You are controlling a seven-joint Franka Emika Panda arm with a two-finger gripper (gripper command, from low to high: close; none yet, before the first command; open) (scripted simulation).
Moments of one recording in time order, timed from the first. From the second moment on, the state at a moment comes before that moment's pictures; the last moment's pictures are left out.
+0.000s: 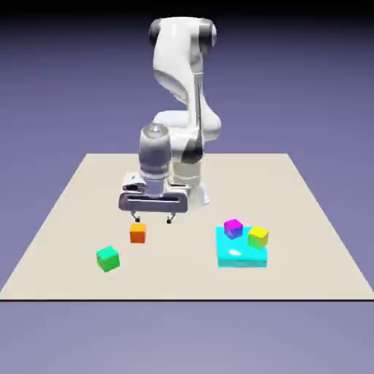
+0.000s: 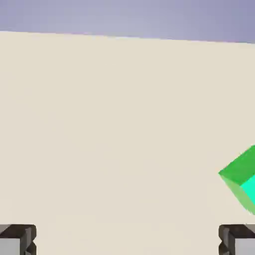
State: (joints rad) arm -0.15 0.02 -0.12 -2.57 -0.17 2.35 0.62
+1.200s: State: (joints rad) arm -0.58 0.28 0.37 -2.50 0.44 2.27 0.60
